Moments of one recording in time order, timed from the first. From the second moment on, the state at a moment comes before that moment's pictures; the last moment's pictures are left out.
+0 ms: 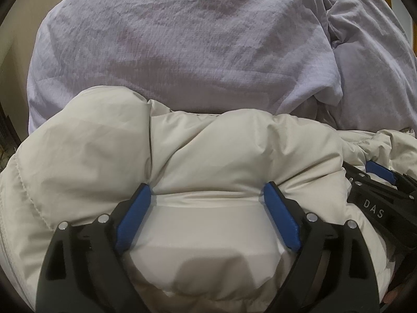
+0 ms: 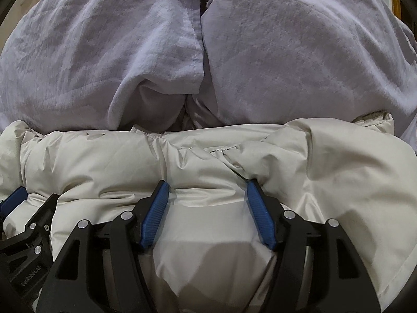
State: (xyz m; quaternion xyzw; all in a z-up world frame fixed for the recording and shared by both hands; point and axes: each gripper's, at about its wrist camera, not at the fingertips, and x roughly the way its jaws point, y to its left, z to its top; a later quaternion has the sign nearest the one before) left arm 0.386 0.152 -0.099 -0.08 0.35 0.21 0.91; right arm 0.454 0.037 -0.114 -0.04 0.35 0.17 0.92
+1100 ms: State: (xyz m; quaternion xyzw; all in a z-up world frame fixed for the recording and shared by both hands) left arm 0.343 0.172 -0.034 -0.09 0.32 0.22 0.92; right arm 0.428 -0.104 -0.035 -0.03 0.30 0.12 0.95
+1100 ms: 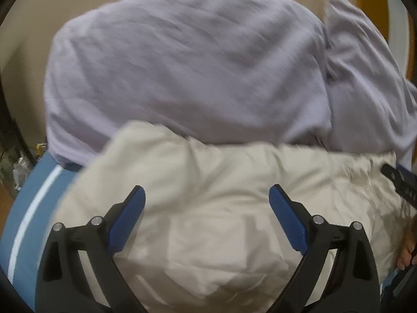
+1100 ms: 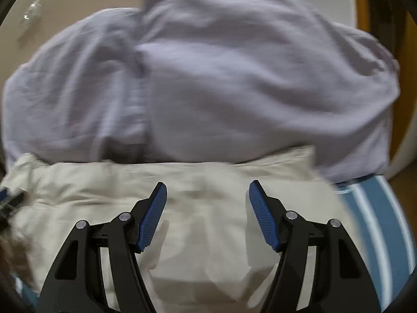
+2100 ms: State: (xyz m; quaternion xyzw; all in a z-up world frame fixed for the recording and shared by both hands) left arm 0.381 0.236 -0.100 -0.06 0.39 0.31 0.86; right arm 0.485 -0.106 -0.106 -0.07 0.37 0.06 0.93
